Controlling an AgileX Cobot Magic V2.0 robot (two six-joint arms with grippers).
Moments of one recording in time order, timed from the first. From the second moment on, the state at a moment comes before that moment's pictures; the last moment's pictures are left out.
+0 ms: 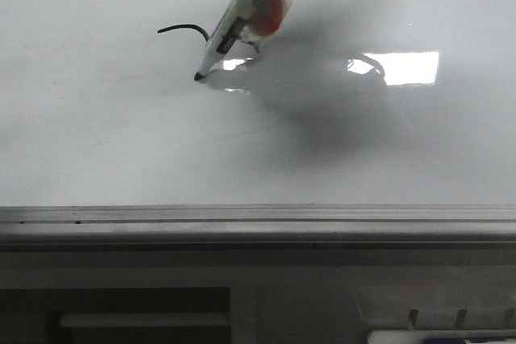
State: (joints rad) left arm -0.74 0.58 -0.41 0.47 0.13 -0.15; right arm 0.65 1.32 -1.16 0.32 0.70 -0.63
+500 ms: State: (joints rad) left arm -0.74 0.58 -0.41 0.47 0.13 -0.15; right arm 0.72 1.31 -1.10 0.25 0.72 -0.54
